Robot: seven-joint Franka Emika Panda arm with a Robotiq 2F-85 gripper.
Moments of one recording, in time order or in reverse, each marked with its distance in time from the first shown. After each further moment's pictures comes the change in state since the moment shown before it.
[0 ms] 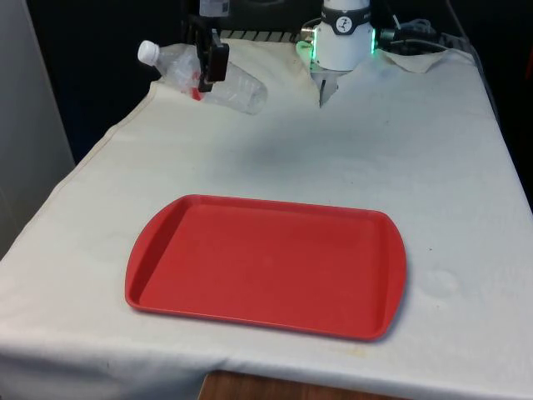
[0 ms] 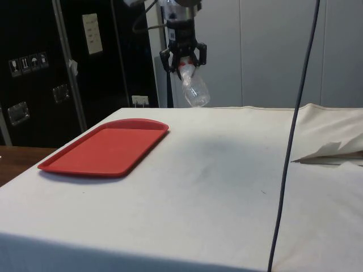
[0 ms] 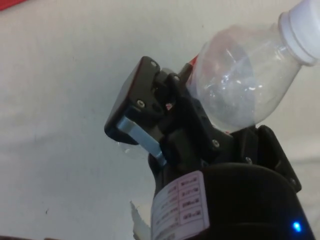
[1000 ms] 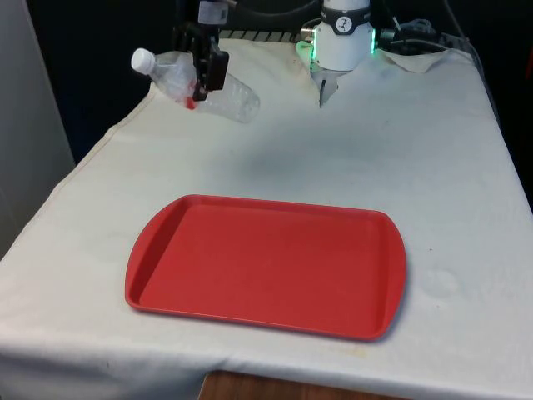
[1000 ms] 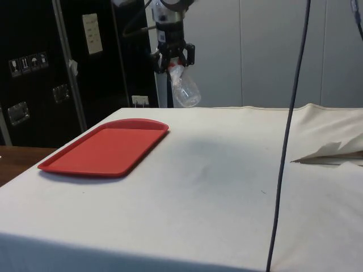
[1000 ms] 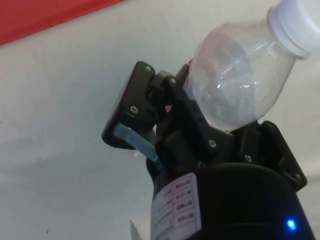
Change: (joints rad) arm 0.003 0.077 0.012 0.090 0.004 0.014 -0.085
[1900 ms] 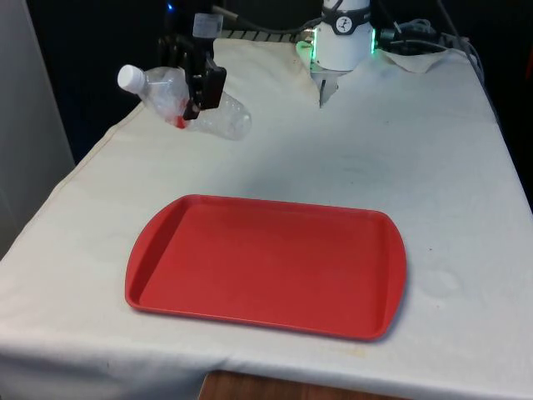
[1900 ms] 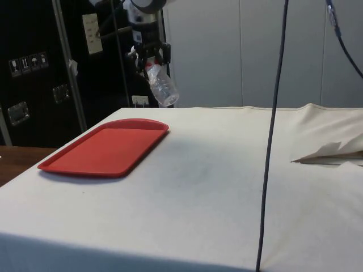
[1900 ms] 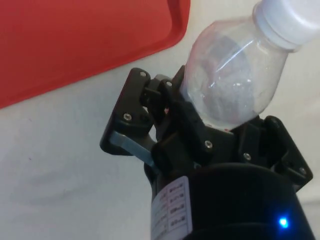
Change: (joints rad) arm -0.001 0.175 0.024 0.261 0.061 -0.071 -0.104
